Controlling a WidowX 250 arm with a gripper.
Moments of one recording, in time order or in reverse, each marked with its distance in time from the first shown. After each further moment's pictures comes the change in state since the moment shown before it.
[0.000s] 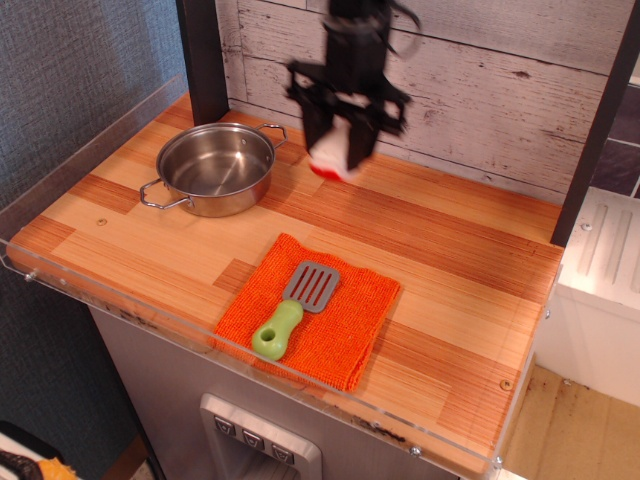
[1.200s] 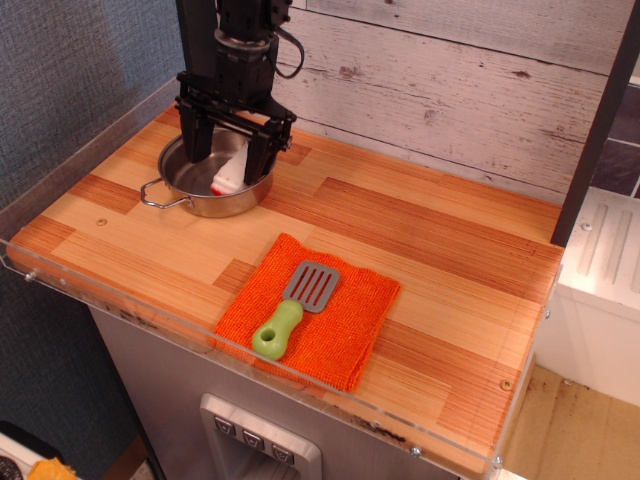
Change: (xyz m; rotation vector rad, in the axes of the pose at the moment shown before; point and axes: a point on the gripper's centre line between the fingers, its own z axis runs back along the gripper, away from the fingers) arm -0.030 0.081 -0.030 0.123 0.143 0.142
